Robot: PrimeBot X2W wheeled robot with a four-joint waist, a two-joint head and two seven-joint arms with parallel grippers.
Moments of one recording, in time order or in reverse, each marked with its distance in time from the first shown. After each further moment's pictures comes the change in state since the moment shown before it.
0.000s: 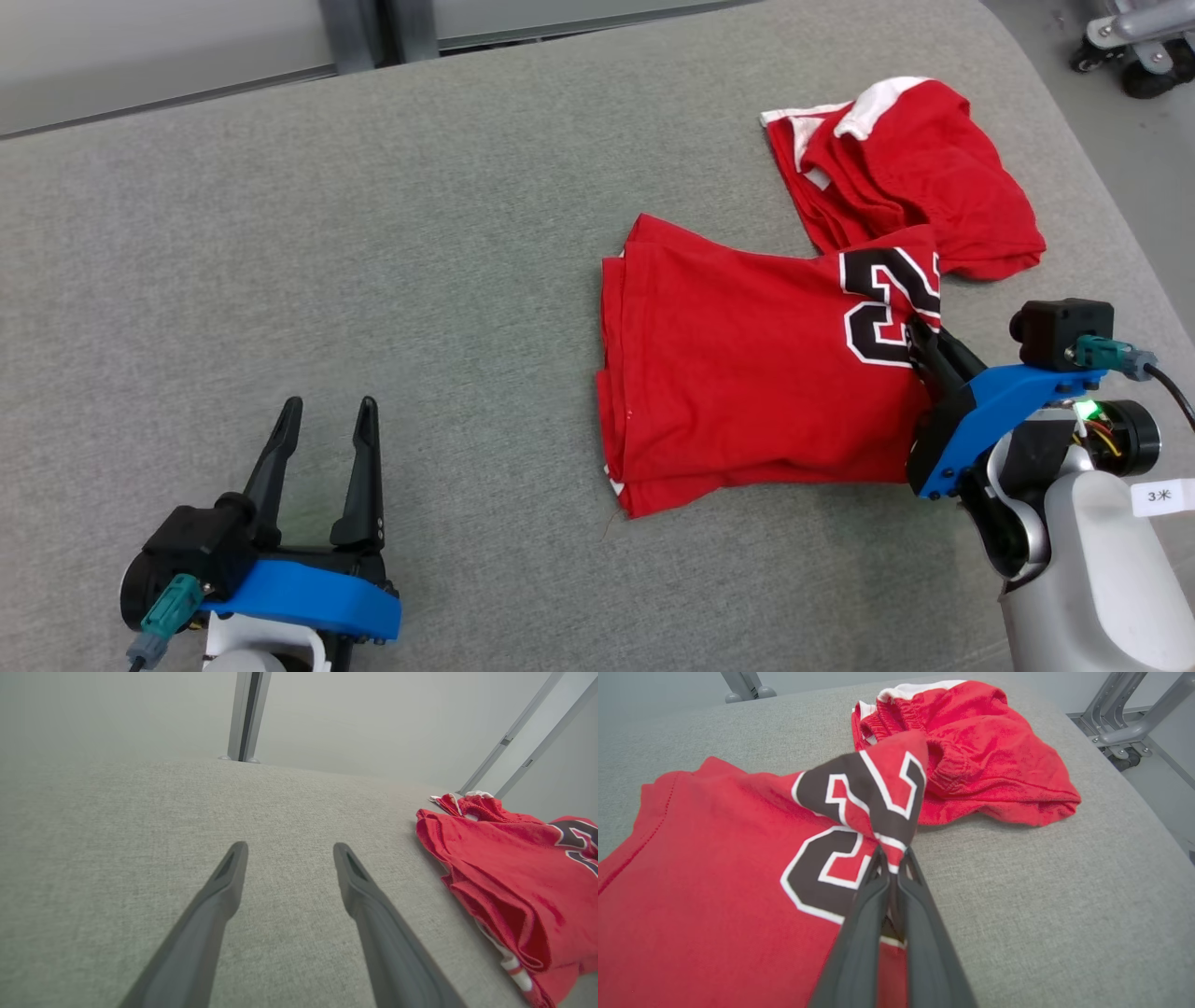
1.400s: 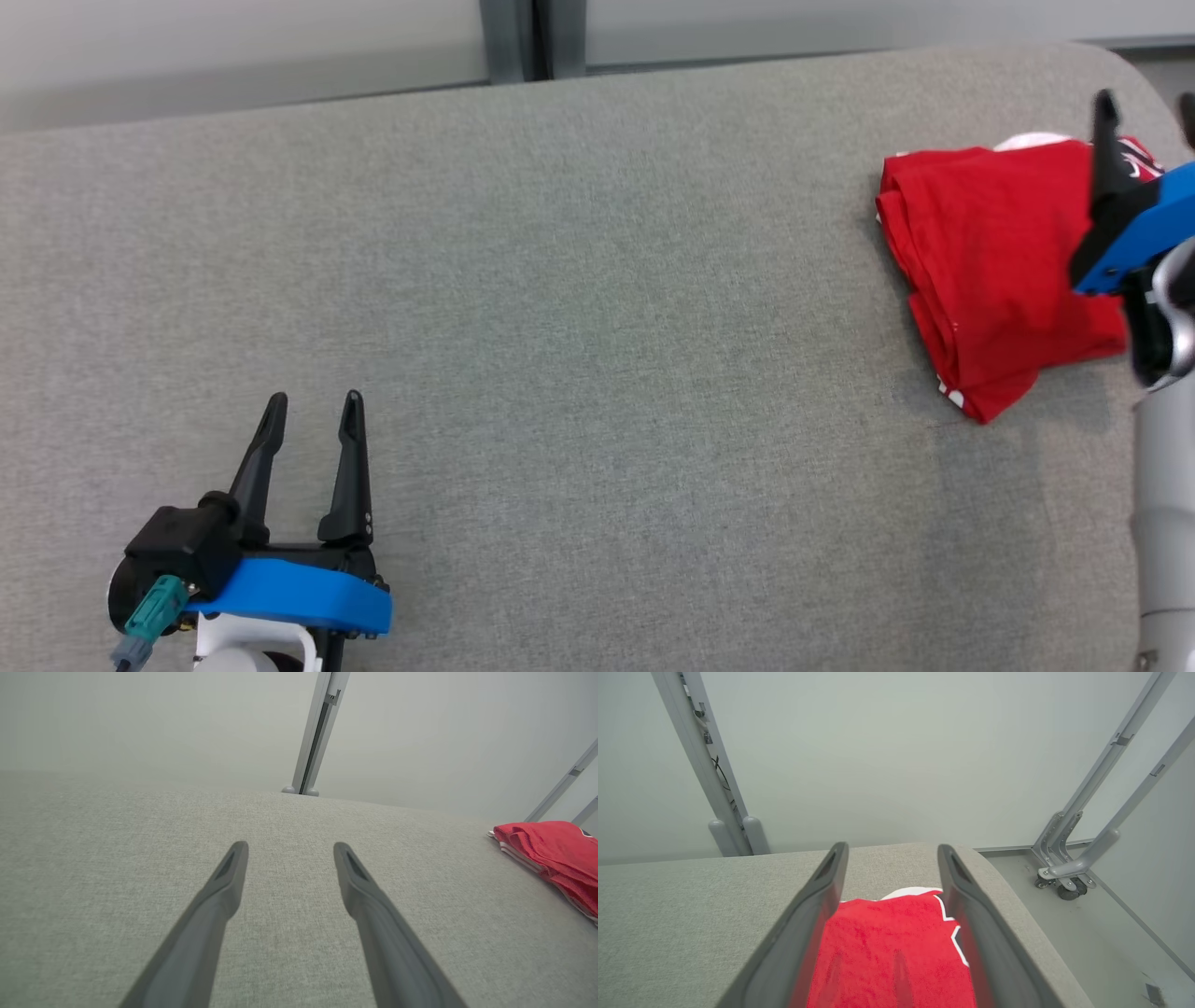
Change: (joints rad) left arm -0.004 0.019 -0.008 -0.026 -0.022 0.028 0.001; right arm -0.384 -0.125 -0.222 0.260 -0.197 0.000 -0.157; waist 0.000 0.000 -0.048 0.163
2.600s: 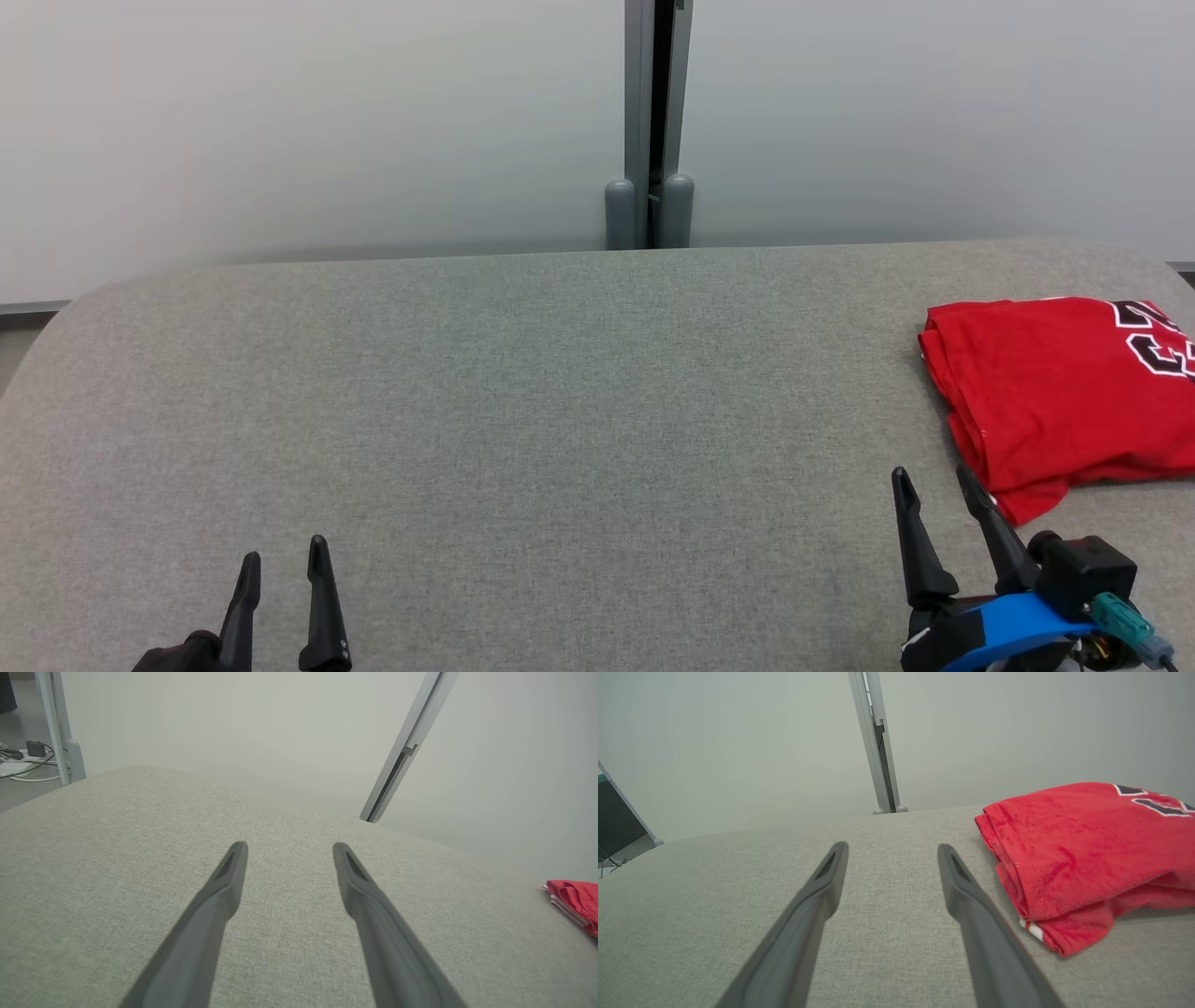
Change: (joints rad) left arm 0.194 -0.079 0.092 0.116 -0.066 0.021 -0.076; right arm 0.740 0.131 0.295 -0.297 0.248 0.000 -0.343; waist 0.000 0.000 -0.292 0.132
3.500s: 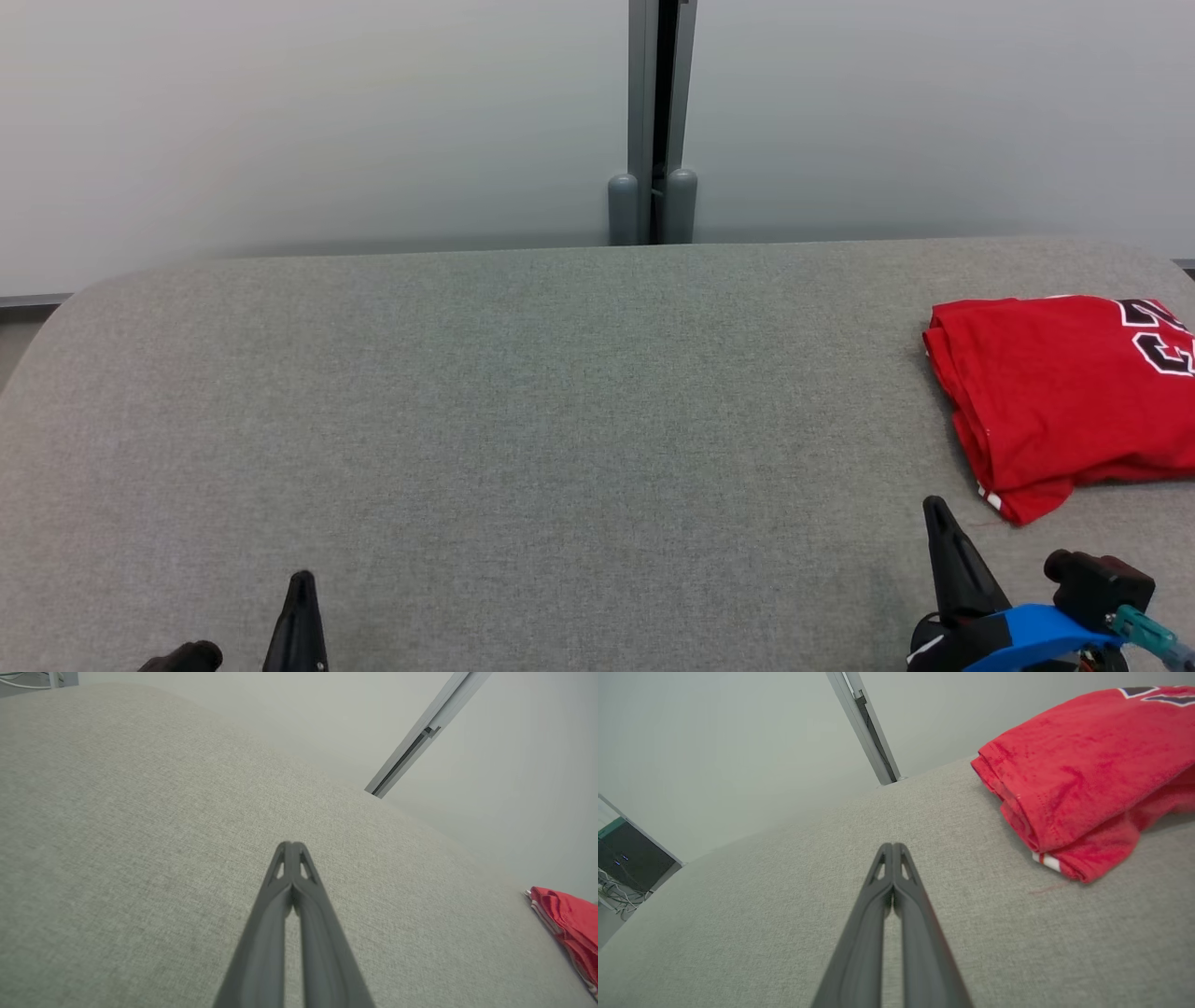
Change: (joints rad) left arm -0.001 -0.034 0.011 0.068 -0.149 -0.024 0.072; right arm 0.018 0.004 0.005 0.037 0.208 0.000 0.056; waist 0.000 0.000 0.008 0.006
